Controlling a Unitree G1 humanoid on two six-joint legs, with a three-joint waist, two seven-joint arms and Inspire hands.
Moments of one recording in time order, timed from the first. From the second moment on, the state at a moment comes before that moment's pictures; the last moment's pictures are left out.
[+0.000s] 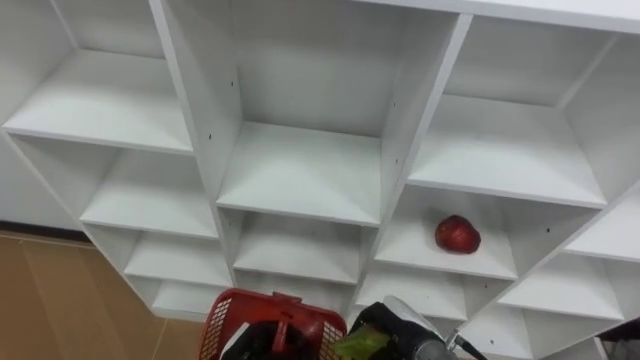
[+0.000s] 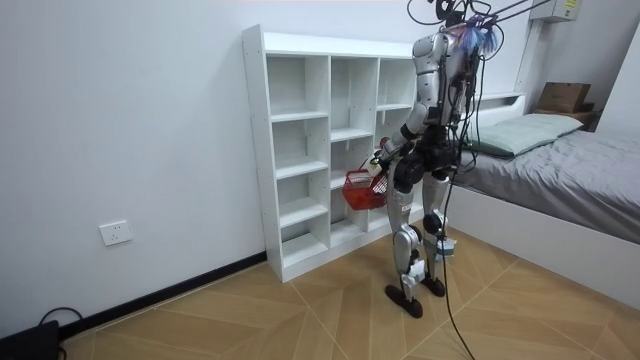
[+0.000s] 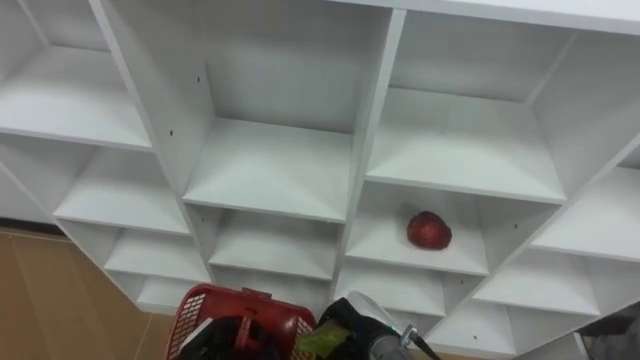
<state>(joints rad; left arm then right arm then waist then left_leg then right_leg) 0.24 0.12 -0.28 0.54 -0.12 0.02 -0.09 0.03 -0.17 0.43 0.66 -0.50 0.02 0.07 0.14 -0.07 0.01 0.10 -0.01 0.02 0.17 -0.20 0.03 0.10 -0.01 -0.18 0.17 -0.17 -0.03</state>
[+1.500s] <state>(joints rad) 0.24 0.15 -0.36 0.54 -0.12 0.04 -0.17 -0.12 -0.09 0.49 0.93 -0.42 0.04 0.00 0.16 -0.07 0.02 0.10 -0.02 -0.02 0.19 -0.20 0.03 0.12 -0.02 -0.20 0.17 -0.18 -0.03</state>
